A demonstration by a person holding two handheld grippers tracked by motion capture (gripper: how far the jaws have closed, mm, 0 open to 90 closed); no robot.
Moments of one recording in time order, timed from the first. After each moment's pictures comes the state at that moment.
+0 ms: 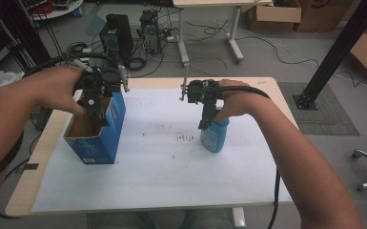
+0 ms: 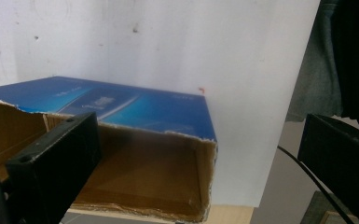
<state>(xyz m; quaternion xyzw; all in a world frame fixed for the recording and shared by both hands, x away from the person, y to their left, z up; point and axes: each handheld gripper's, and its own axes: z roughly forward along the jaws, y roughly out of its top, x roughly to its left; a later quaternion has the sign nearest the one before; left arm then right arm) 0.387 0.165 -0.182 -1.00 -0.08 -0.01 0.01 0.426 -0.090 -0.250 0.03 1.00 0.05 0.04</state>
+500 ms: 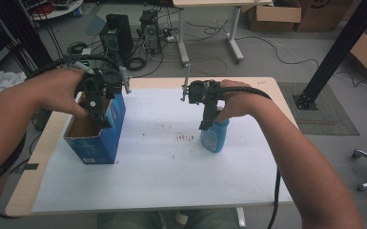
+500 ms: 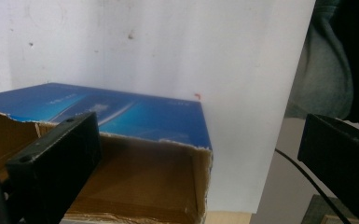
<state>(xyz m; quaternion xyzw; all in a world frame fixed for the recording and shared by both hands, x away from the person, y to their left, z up) 0.384 0.162 -0.185 -1.00 -0.08 -0.01 0.00 0.425 -0.093 -0.250 0.03 1.00 0.06 0.04</state>
